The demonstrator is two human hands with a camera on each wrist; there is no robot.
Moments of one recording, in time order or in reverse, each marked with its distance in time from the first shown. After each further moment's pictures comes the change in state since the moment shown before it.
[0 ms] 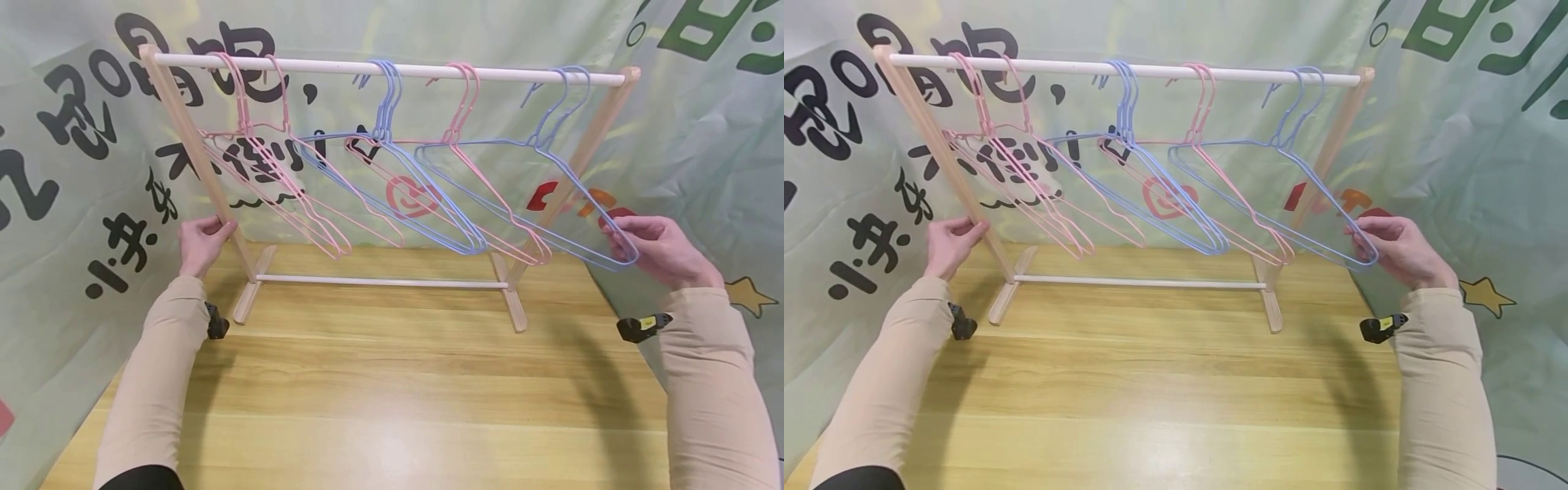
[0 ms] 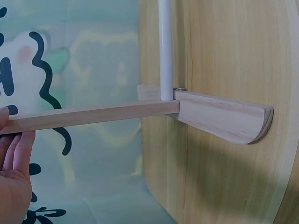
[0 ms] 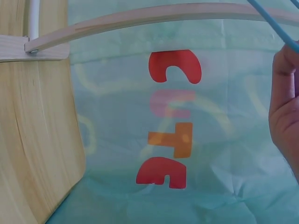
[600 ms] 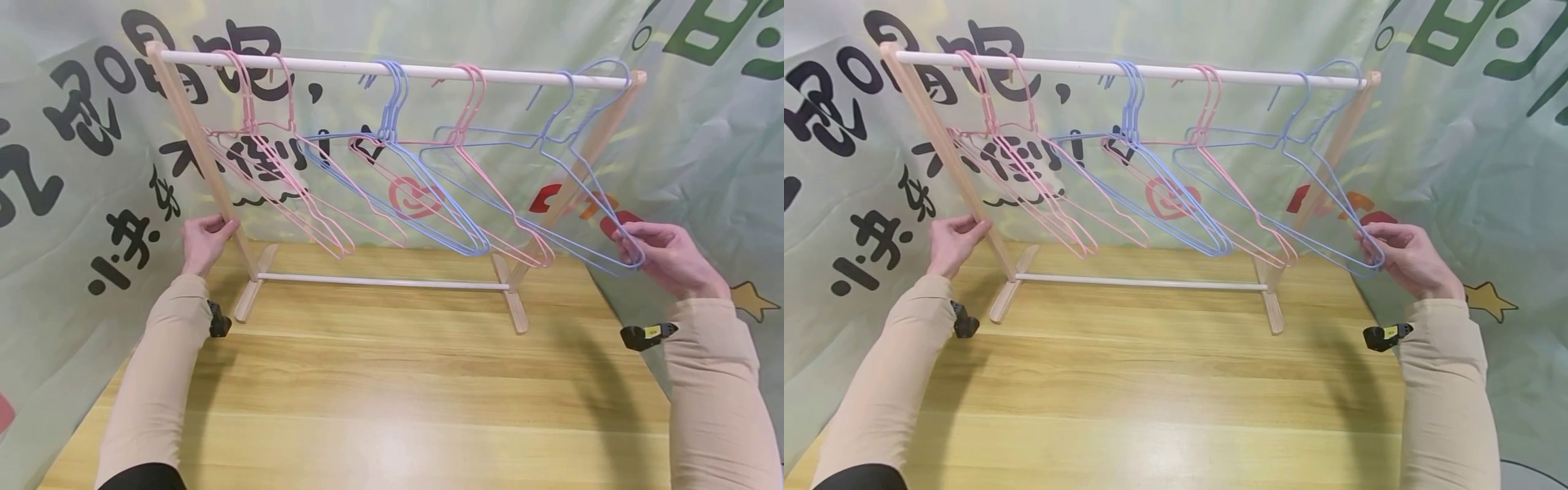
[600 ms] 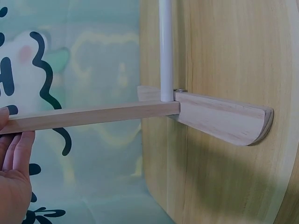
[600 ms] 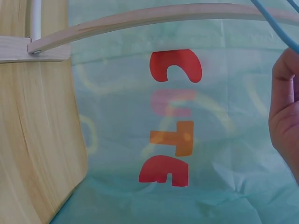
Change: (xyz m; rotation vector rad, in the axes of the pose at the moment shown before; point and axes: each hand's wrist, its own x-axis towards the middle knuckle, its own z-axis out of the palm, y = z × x) left_hand -0.001 -0.001 0.000 0.011 0.030 0.020; right_hand -0.008 0.002 0.004 -0.009 0.085 -0.020
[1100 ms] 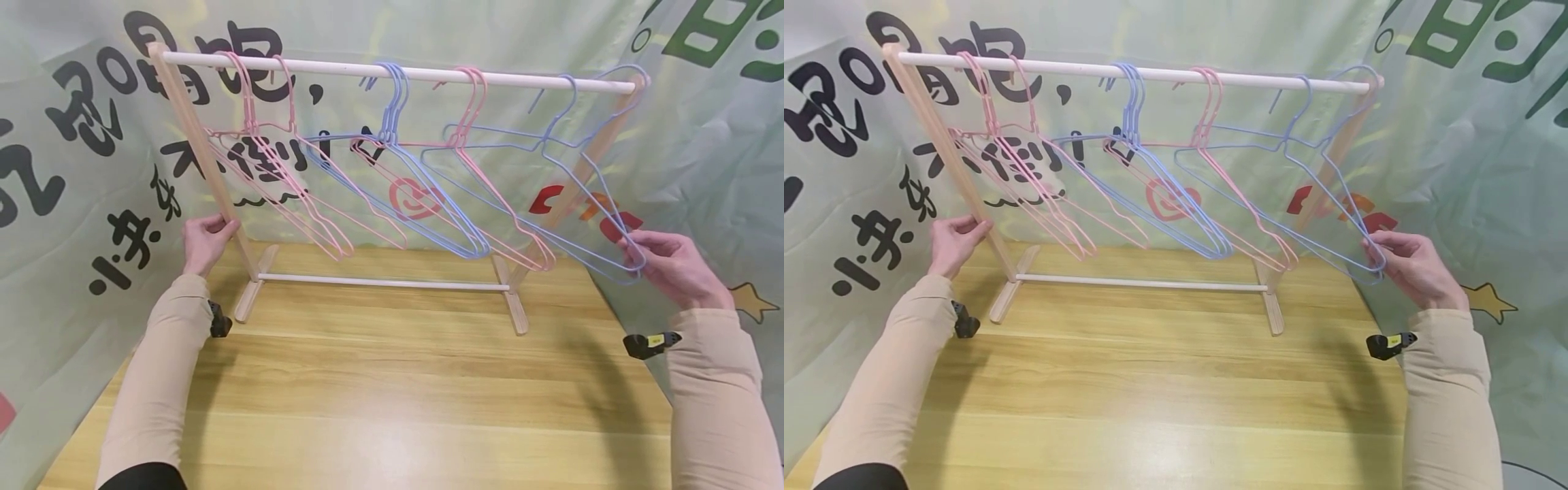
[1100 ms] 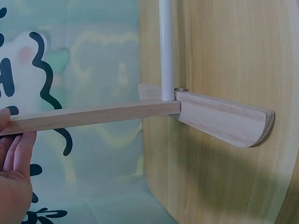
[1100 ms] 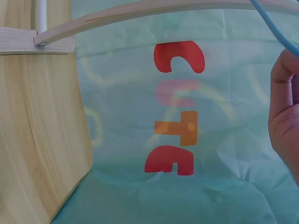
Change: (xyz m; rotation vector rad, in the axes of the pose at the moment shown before) left_hand 0.002 -0.001 0.001 -0.033 0.005 -0.017; right_hand -0.009 0.005 -0.006 0.008 0.008 -0.024
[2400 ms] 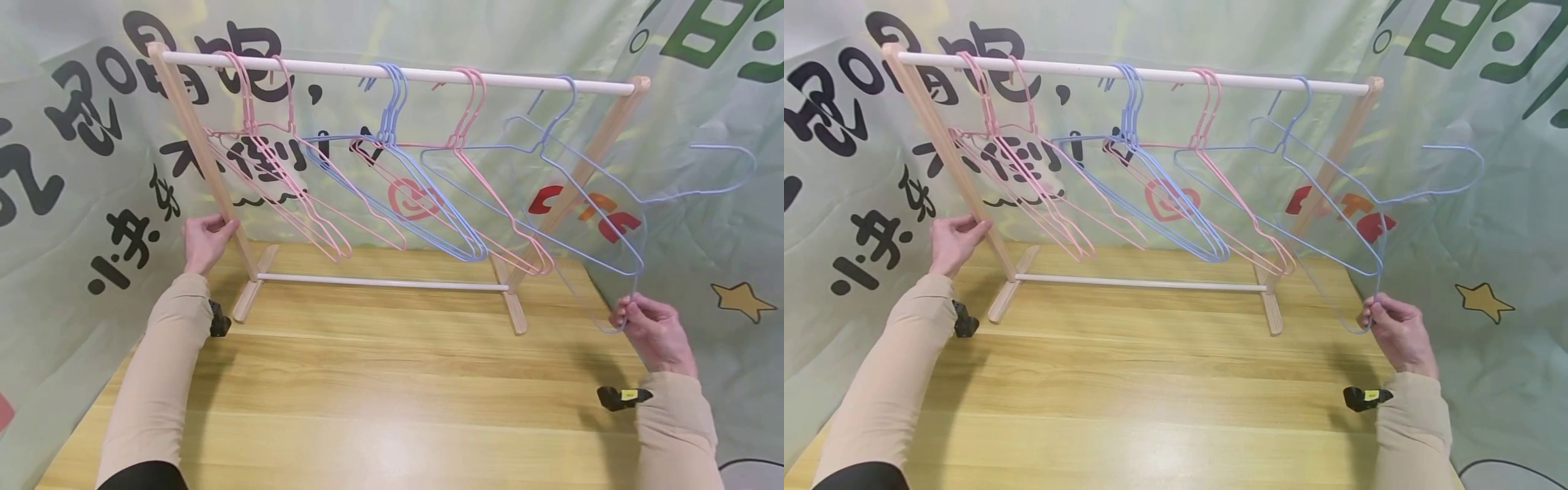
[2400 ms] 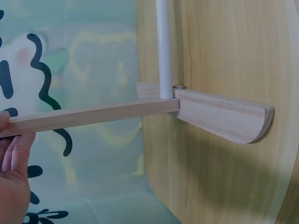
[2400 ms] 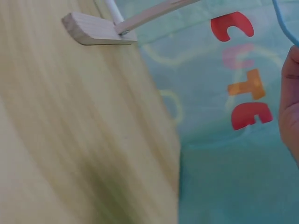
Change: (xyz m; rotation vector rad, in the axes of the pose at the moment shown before) left_hand -0.001 0.003 0.002 0.096 0.023 0.020; right_hand -0.071 0.094 -0.002 0.313 0.028 -0.276
